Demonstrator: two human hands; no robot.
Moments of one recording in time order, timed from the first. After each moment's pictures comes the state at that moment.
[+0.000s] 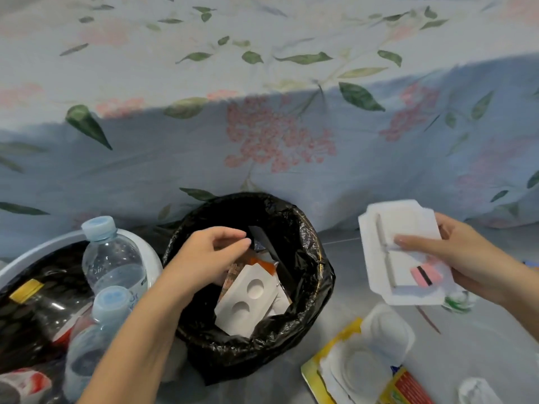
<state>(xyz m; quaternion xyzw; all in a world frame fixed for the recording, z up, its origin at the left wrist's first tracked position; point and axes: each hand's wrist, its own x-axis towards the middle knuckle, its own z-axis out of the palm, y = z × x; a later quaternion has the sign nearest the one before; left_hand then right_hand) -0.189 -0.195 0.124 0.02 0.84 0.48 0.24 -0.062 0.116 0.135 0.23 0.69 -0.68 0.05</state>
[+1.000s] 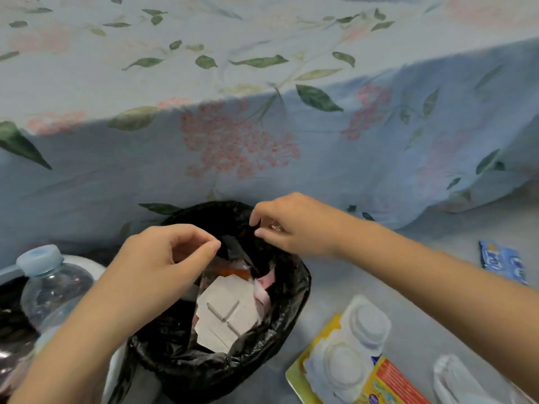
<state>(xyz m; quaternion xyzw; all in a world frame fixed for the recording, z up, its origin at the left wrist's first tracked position) -0.178 -0.189 0.181 0.20 0.92 0.31 0.13 -0.158 0.026 0.150 -0.12 0.97 -0.18 0.06</state>
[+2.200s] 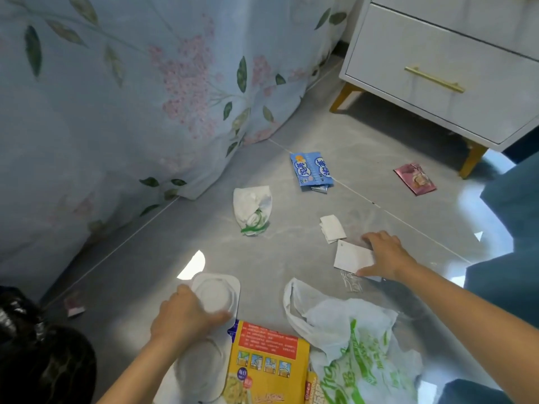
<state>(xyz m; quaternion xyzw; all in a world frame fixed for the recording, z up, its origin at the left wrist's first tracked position) -0.057 0.053 -0.100 0.28 0.90 0.00 0.35 0.248 0.303 -0.113 0.57 0.77 -0.19 0.20</state>
